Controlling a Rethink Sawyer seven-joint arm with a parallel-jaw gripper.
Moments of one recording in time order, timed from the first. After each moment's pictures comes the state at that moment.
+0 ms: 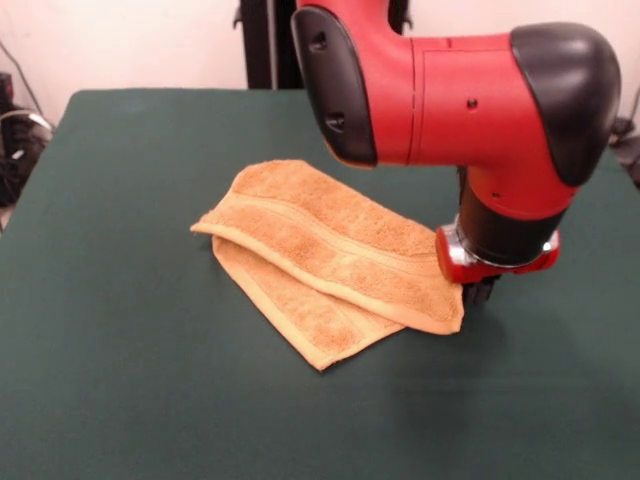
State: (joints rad) arm -0.02 -0.13 0.02 0.92 -0.01 1.00 1.57
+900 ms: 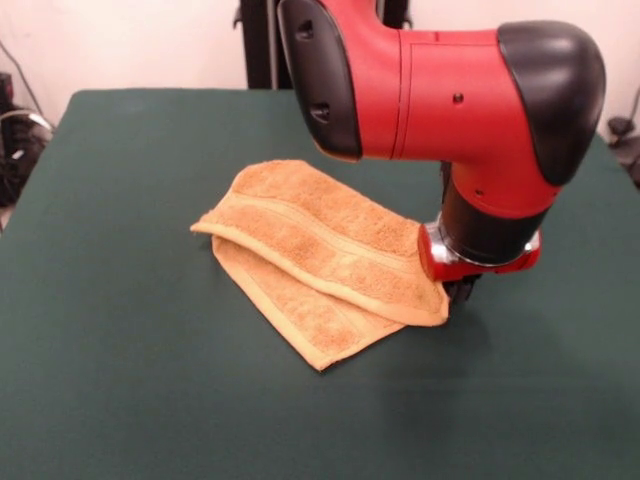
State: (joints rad) arm -0.02 -0.13 0.00 0.92 -0.02 1.00 1.57
